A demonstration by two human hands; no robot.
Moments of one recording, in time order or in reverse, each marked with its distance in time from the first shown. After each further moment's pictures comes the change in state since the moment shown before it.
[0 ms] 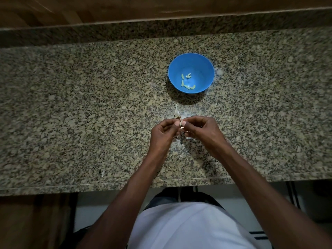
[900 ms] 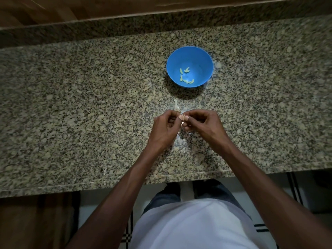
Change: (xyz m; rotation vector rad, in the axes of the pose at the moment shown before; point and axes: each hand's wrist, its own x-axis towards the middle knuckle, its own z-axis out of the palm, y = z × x) left_hand 0.004 0.017 -0.004 0.626 -0.119 0.338; right_hand -0.003 0.003 0.000 -0.051 0.033 -0.123
